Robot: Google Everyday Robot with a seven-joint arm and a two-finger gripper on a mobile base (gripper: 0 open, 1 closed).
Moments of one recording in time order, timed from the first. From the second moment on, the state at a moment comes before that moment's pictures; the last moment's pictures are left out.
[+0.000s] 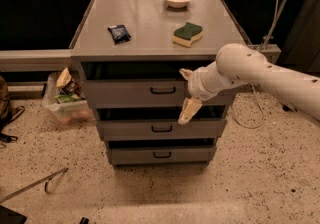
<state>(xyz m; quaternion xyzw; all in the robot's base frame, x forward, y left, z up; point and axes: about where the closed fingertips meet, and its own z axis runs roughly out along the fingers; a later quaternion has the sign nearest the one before) 0.655 -0.086 0.704 -0.68 0.65 0.05 0.33</state>
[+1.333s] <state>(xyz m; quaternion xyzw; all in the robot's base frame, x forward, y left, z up) 0.677 -0.069 0.663 -0.71 0.63 0.14 0.28</state>
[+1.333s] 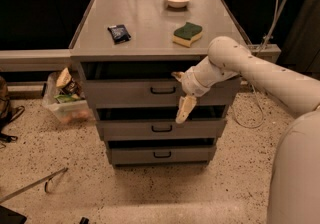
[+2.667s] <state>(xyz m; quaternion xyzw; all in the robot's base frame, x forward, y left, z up) 0.607 -0.079 0.711 -0.75 0.59 0.20 0.21</state>
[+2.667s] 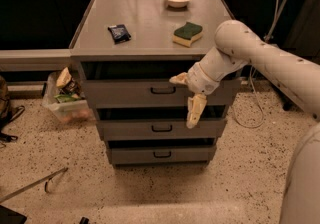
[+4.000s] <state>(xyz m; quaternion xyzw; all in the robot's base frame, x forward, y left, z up) 0.698 -0.083 0.650 -0.77 0.59 0.15 0.20</state>
